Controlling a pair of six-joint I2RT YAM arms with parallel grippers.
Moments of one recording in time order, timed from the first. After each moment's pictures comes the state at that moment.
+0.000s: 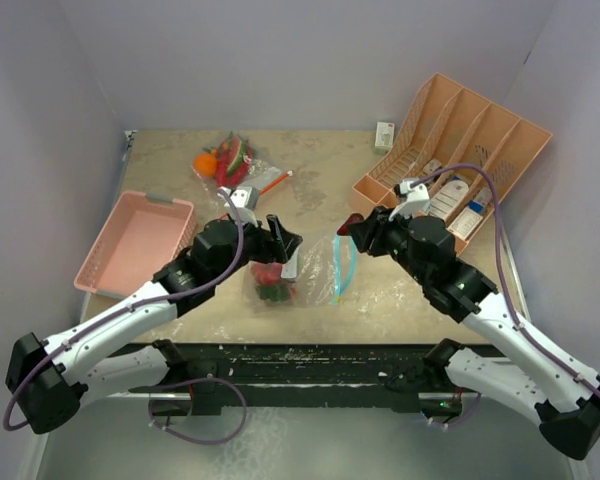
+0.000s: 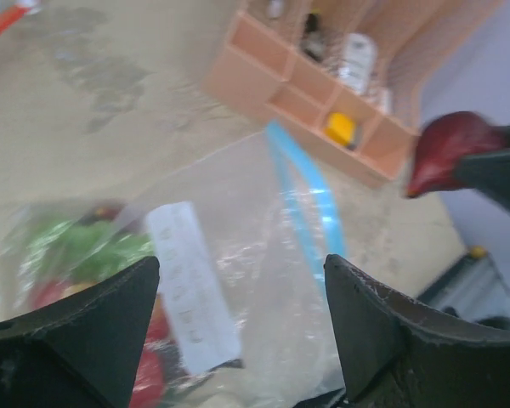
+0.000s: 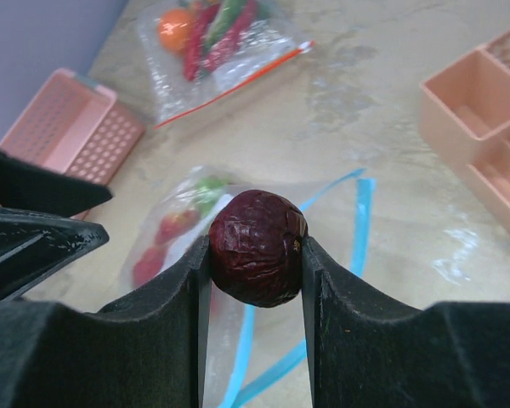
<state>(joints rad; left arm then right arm) -0.79 1.02 0.76 -0.08 -0.19 -0.59 0.70 0.84 0.83 -0.27 0.25 0.43</state>
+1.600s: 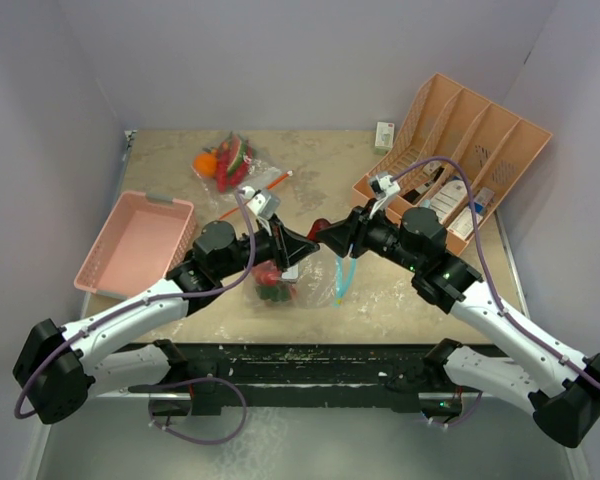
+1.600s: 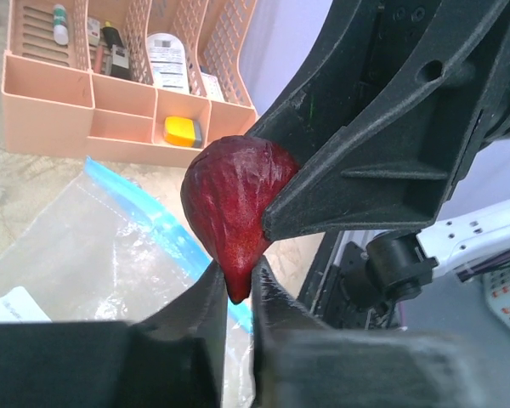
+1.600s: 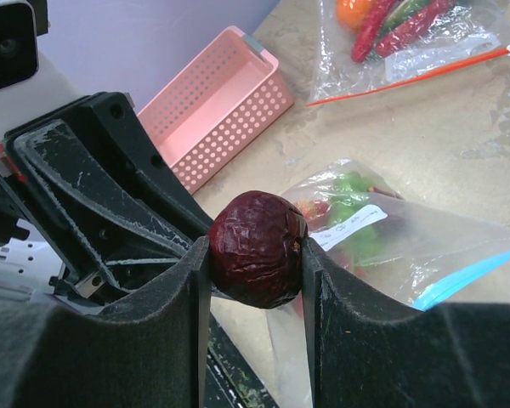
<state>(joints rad) -0.79 1.08 0.69 0.39 0.32 -0.51 0.69 0.94 0.83 -0.04 -0.20 0.48</state>
